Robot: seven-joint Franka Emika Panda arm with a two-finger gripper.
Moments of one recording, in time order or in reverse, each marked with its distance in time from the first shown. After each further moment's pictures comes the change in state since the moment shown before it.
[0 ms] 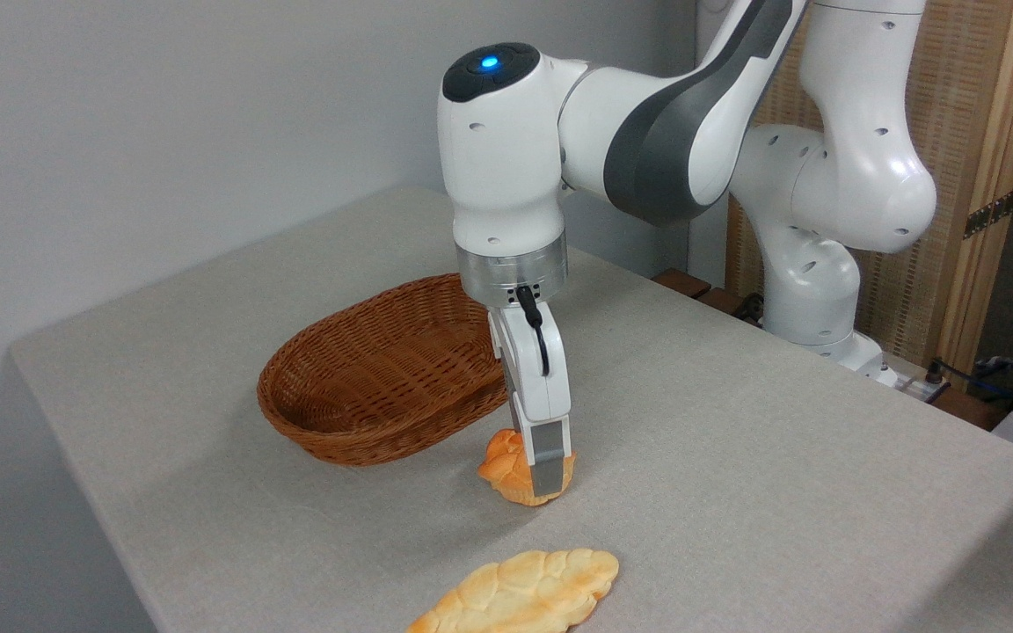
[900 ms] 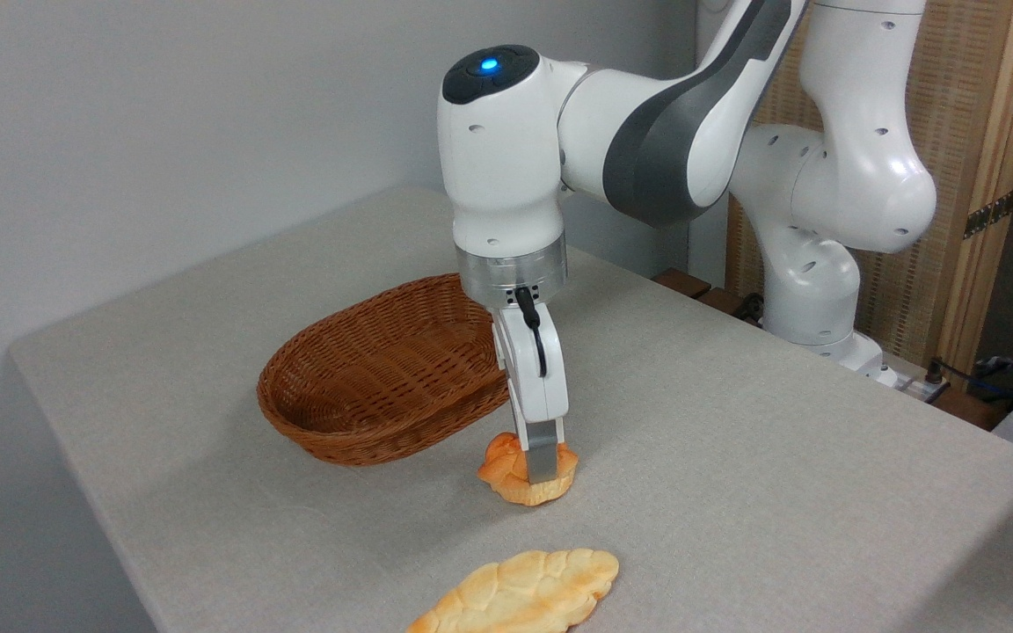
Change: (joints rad) arm -0.001 0.000 0.000 -0.002 0.000 0.002 0.012
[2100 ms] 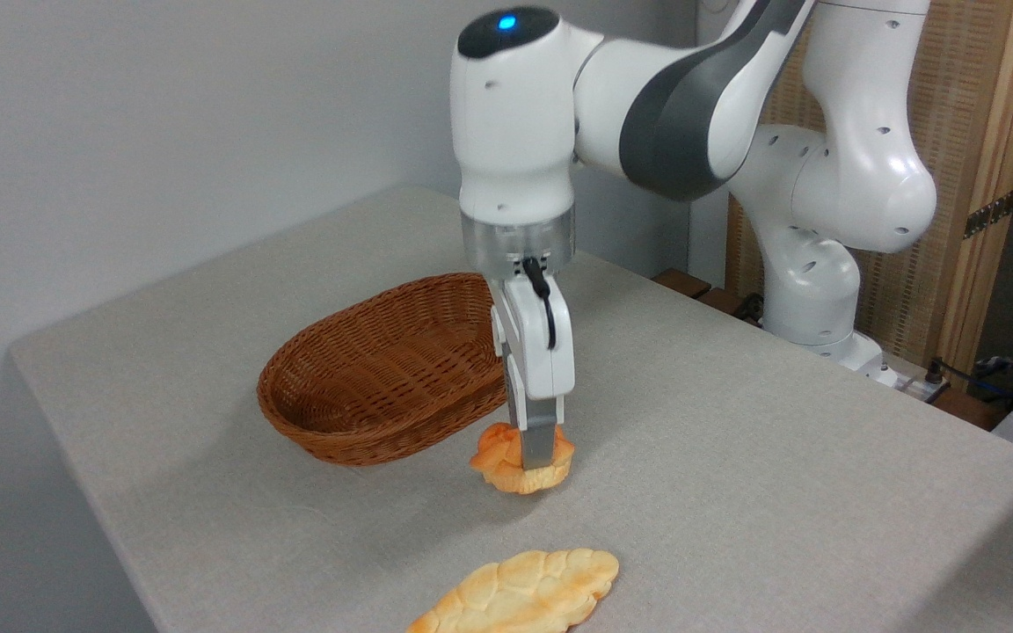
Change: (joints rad) arm 0.005 -0.045 0.019 0.027 0.000 -0.006 0.000
